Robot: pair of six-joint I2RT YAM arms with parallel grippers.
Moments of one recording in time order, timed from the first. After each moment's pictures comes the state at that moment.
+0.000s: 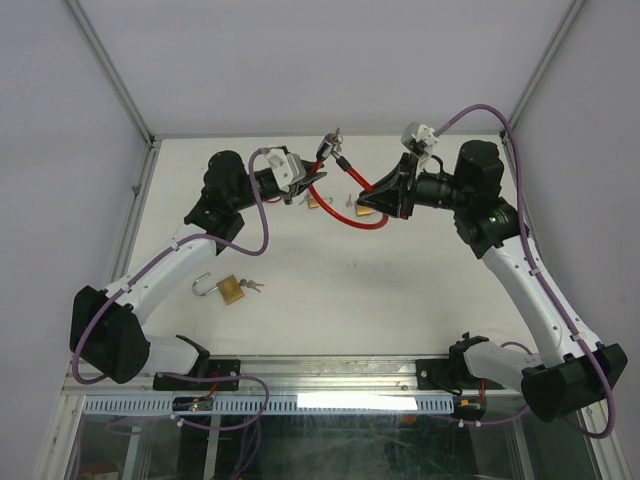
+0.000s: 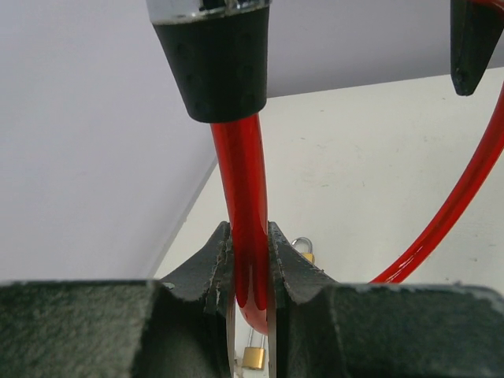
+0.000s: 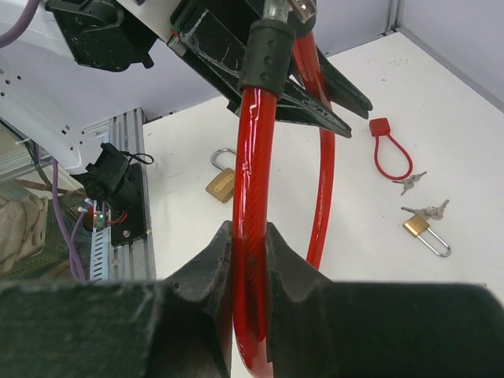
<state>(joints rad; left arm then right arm) -0.50 1.34 1.07 0.36 0.66 0.38 0.36 1.13 1.19 -0.20 -0.94 0.06</state>
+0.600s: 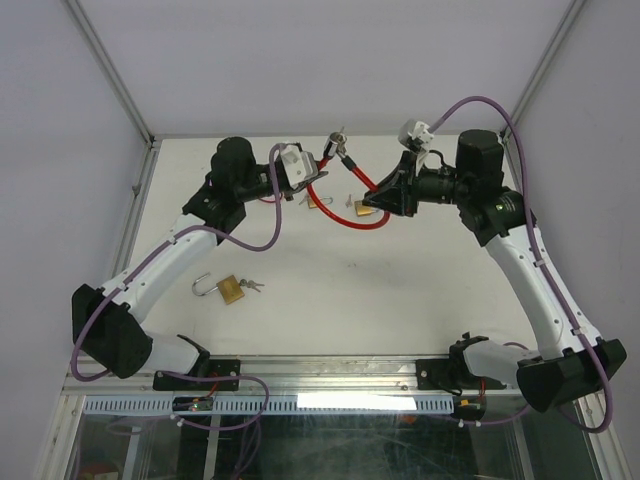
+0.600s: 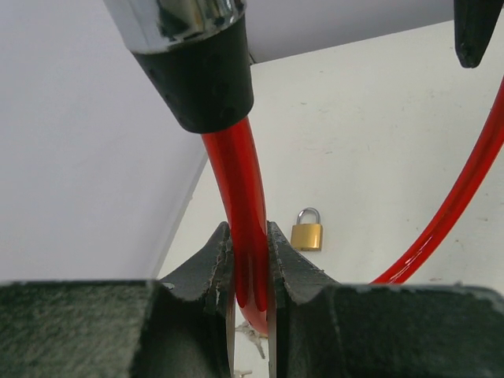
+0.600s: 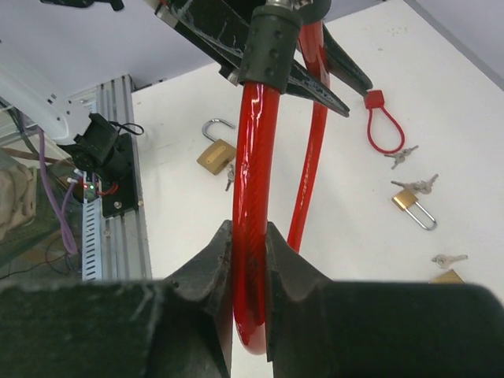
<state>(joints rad) -0.54 1.37 1.21 0.09 0.63 0.55 0.34 1.18 1.32 -0.44 -0.96 -0.09</state>
